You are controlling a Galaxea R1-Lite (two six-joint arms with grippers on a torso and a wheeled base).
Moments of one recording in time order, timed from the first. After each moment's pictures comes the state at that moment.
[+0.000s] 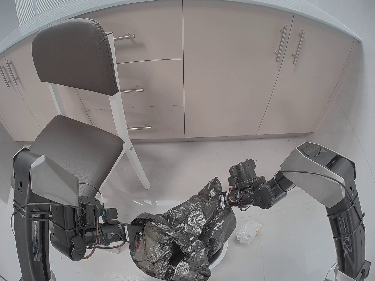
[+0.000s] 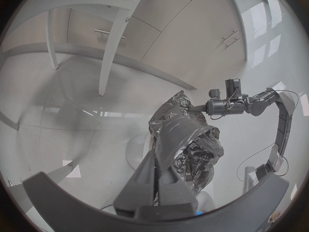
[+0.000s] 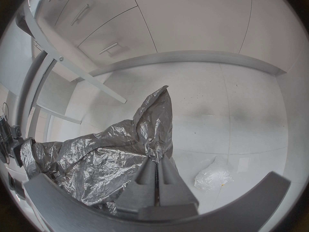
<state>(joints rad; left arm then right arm) -0.25 2.42 -0.25 -1.53 -0.47 -0.32 0.47 2.54 -1.30 -0.44 0.04 0.22</state>
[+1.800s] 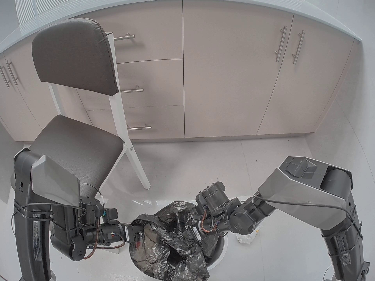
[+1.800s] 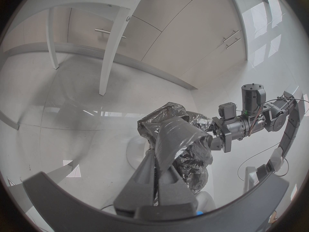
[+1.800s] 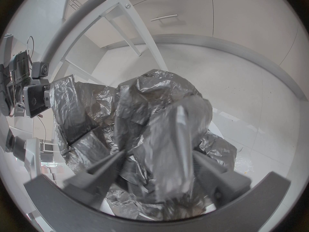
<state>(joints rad) -0.25 2.43 -0.25 -1.53 -0.47 -0.32 0.72 2.50 -1.22 -0.34 0.08 0.15</state>
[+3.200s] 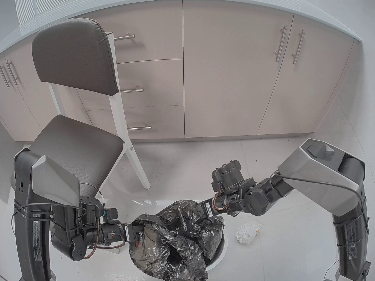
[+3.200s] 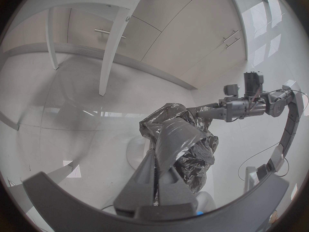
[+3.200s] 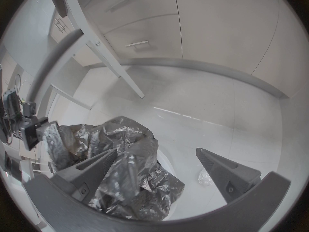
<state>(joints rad) -0.26 2.43 -0.25 -1.53 -0.47 -0.32 0.62 2.42 -1.25 -0.35 -0.04 0.16</state>
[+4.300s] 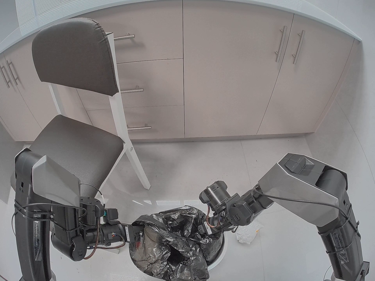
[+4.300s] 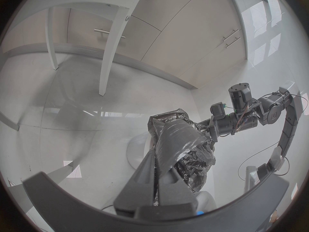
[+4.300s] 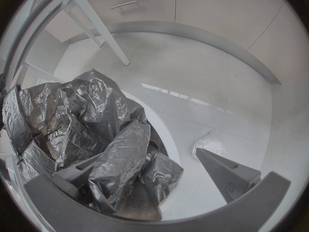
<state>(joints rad) -0.26 2.43 -0.25 -1.53 -0.46 -0.31 0.67 2.55 -1.34 -0.11 -0.17 0.24</state>
